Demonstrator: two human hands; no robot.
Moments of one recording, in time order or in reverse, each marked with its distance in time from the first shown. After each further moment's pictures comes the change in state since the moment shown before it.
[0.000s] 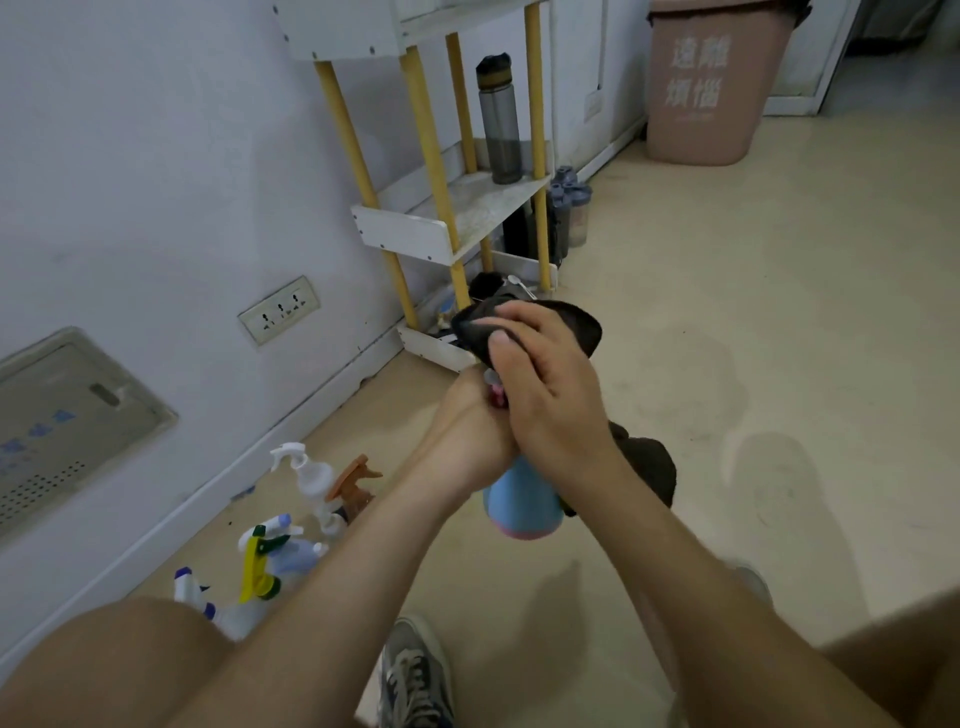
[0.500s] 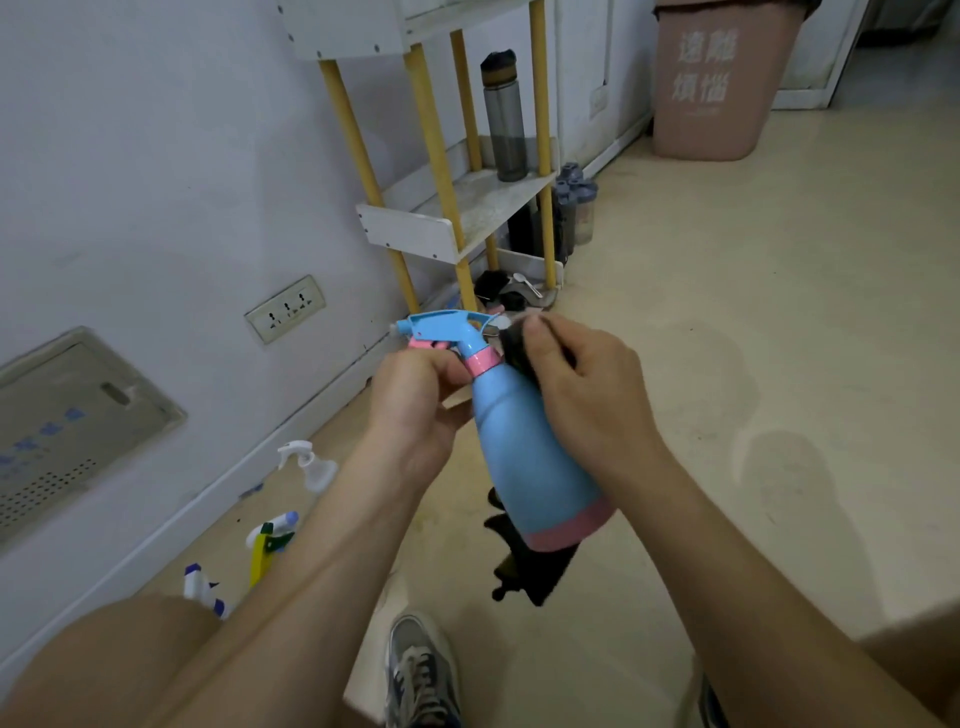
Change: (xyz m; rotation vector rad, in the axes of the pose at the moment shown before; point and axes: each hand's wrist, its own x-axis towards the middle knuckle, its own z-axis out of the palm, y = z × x) left_hand 0.014 -0.001 -0.026 -1.007 0.315 -0.364; right_hand 0.006 0.003 -0.025 -0.286 -0.014 0.059
